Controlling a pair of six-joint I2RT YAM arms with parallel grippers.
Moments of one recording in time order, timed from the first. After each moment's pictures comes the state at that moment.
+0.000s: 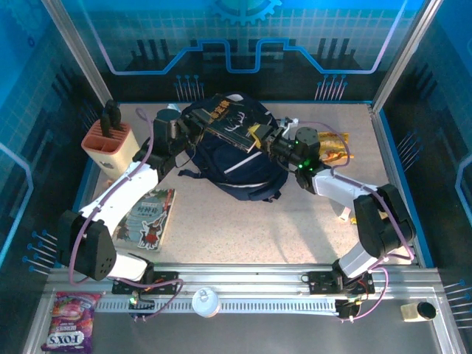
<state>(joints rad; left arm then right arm) -0.31 1.41 1.12 -0.04 0.10 -1.24 0.40 1.58 0.90 0.64 -0.48 1.49</state>
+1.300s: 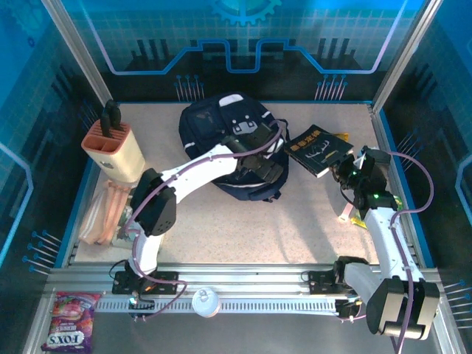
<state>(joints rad) -0.77 2.04 1.80 -0.80 -0.12 -0.09 -0.14 0.97 0.69 -0.21 -0.42 1.01</state>
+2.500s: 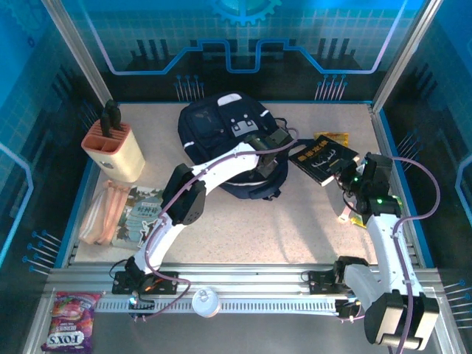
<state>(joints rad) -0.78 2.32 2.12 -0.98 -0.40 -0.02 -0.15 0.89 0.71 -0.42 -0.31 0.91</state>
